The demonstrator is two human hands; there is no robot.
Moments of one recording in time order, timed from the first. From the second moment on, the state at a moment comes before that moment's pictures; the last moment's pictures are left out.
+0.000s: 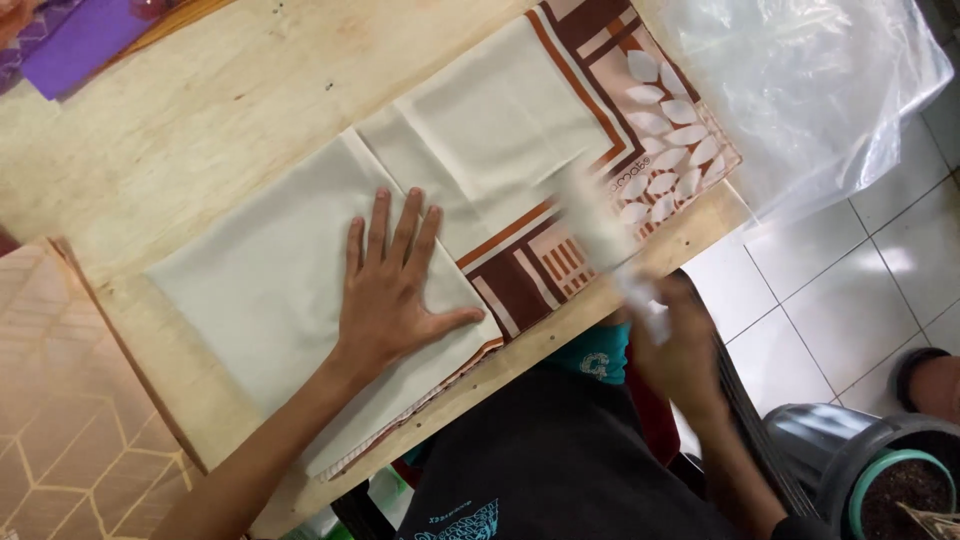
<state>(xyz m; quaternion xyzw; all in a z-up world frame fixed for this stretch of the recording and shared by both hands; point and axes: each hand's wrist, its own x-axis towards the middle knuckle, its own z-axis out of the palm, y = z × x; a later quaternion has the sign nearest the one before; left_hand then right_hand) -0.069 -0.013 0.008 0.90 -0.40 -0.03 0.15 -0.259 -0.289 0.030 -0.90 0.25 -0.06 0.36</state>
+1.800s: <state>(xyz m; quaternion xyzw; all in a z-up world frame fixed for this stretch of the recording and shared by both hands) -0.071 -0.012 -0.012 0.88 -0.44 -0.02 0.19 -0.084 -0.314 -0.035 -0.97 0.03 -0.18 0.15</state>
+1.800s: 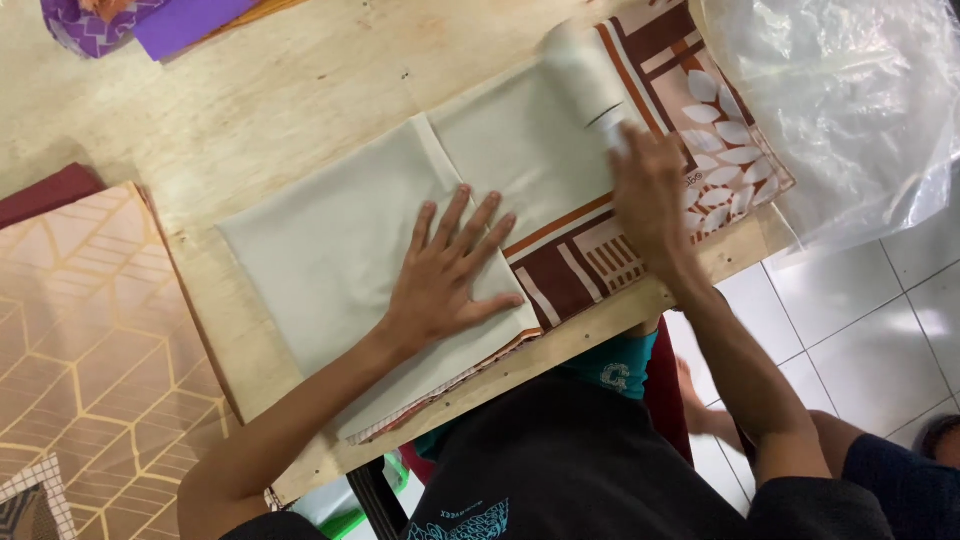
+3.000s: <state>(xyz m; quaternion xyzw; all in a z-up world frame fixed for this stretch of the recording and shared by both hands) 0.000 0.024 -0.014 0.94 -0.29 0.01 0.17 -0.082 -0.276 -0.018 -0.97 0.02 -0.04 0.26</state>
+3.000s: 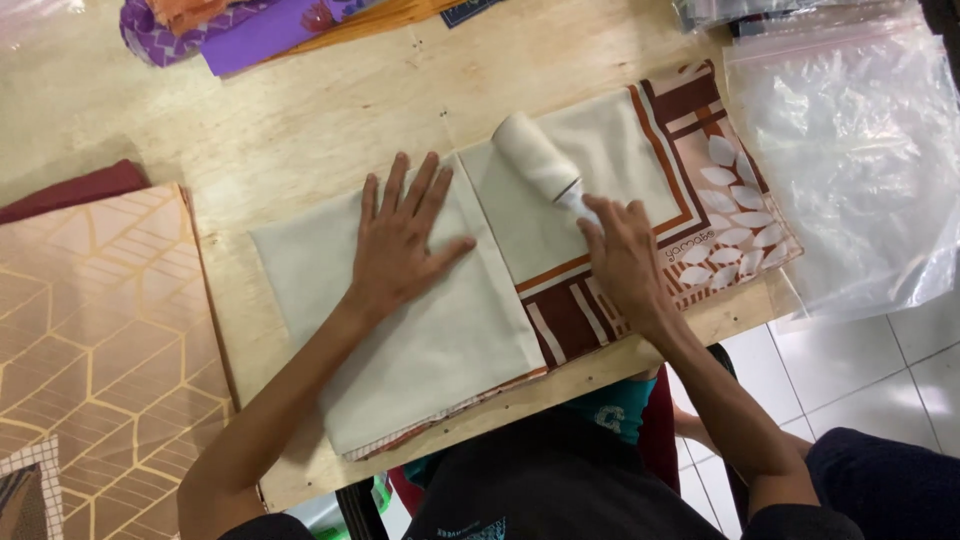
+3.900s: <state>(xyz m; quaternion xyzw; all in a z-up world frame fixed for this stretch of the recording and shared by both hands) -0.145 0.034 -0.015 0.85 -0.50 0.03 0.17 0.001 -0.287 -0.042 -0.89 -0.44 -0.07 0.12</state>
